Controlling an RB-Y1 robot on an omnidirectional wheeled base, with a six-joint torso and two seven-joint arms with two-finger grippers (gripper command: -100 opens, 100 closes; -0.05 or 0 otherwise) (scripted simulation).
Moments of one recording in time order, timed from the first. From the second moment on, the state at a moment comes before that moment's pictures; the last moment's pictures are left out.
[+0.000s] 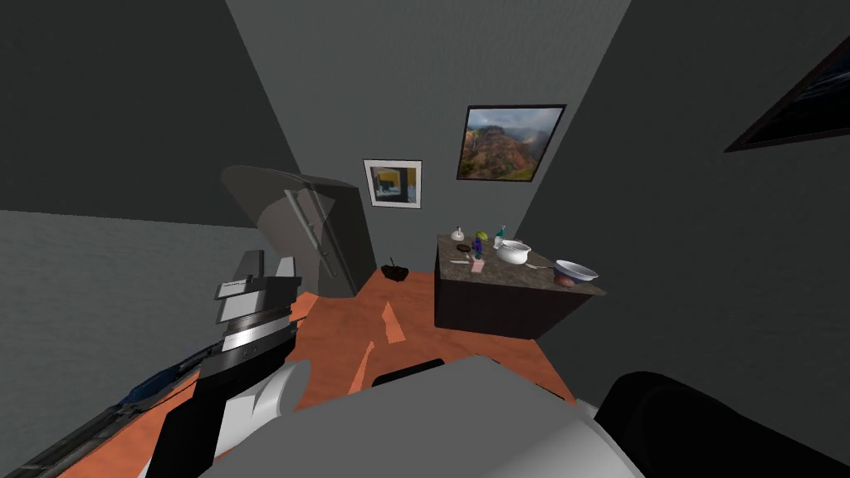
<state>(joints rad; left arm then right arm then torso) 0.45 -0.03 0.07 -2.36 0.08 -0.43 -0.13 0.80 -1.11 0.46 -1.80 0.07 -0.68 0.56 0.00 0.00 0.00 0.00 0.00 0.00</state>
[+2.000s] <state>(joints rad) 0.45 -0.03 0.07 -2.36 0.09 -0.43 -0.13 0.84 -1.60 0.61 -1.35 0.18 -0.78 0.65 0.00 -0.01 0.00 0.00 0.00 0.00</state>
